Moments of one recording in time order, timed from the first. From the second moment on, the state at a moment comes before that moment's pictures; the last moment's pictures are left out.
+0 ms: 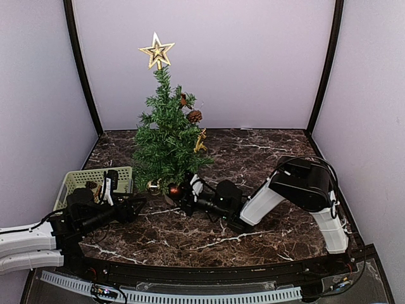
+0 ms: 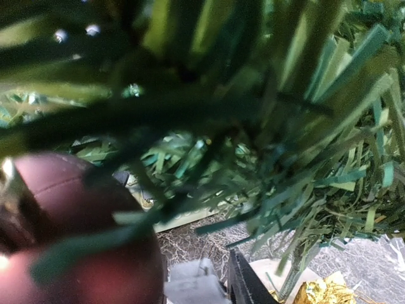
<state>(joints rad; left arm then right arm) -0.75 0.63 0.11 0.24 -0.07 -0.43 1.09 2.26 1.04 1.31 -0.14 -0.02</state>
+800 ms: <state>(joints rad) -0.74 0.62 0.10 0.24 -0.07 -0.43 1.09 2.26 1.04 1.31 -0.14 -0.02</state>
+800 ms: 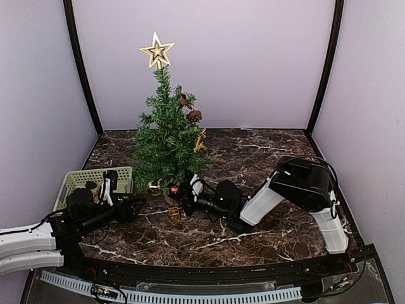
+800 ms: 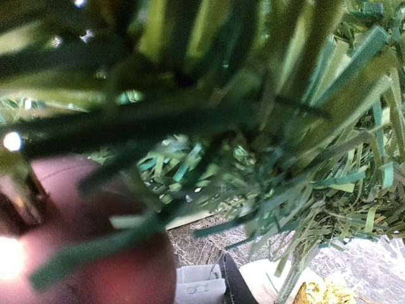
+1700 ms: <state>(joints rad) -0.74 0.62 0.10 0.24 -0.07 -0.43 1.09 2.26 1.01 1.34 -0.13 -0.01</state>
